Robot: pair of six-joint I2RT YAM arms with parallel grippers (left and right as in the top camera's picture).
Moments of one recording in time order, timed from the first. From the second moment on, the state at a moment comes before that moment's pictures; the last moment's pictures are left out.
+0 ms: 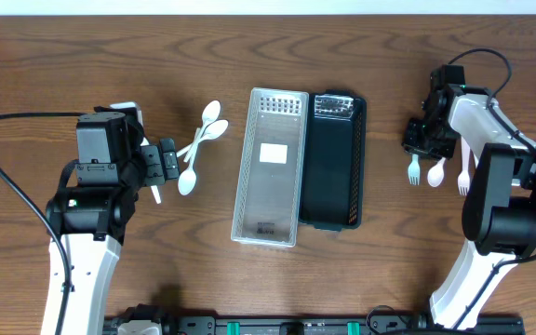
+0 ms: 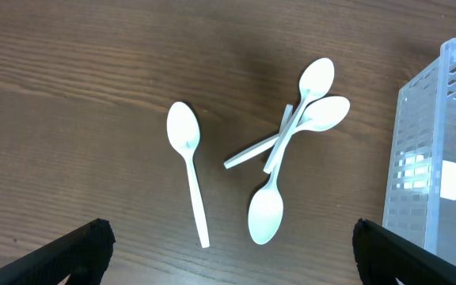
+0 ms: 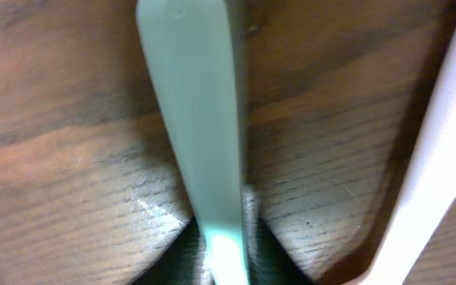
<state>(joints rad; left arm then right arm) -0.01 1.10 1.01 -0.79 -0.06 -0.12 -0.09 2.07 1.40 -0.85 0.00 0.28</state>
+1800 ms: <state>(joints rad) -0.01 1.10 1.01 -0.79 -0.06 -0.12 0.11 1.53 1.34 -0.83 0.18 0.45</state>
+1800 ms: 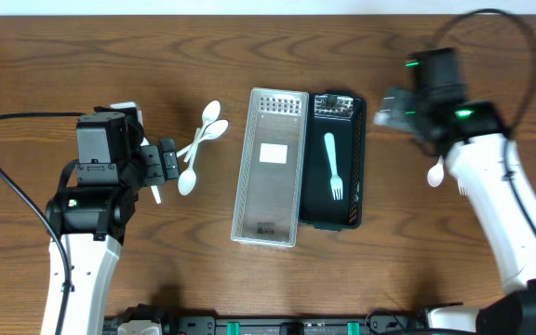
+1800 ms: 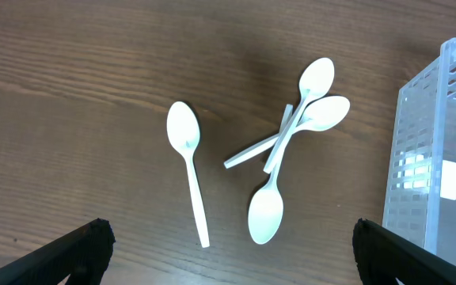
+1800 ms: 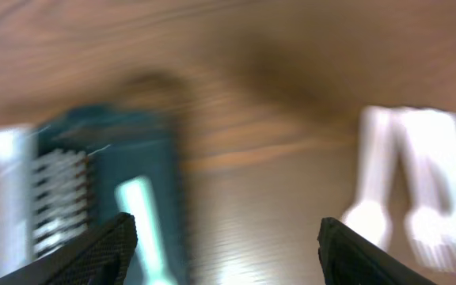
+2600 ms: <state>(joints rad) -0.01 1.10 1.01 -0.79 -0.06 -0.12 -0.19 1.90 1.21 -0.67 0.06 0.38</state>
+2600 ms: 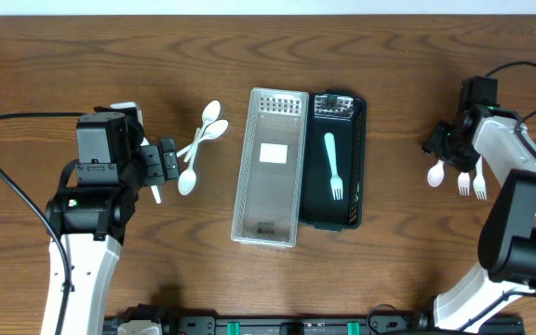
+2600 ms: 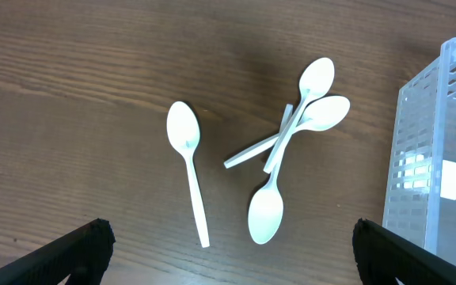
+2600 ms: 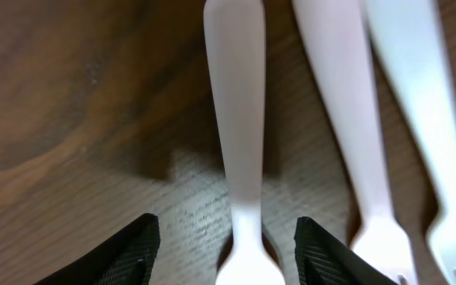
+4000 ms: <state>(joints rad) -0.01 1.10 1.01 -0.79 -0.06 -0.12 0.47 1.65 1.06 -0.56 0.08 0.55</state>
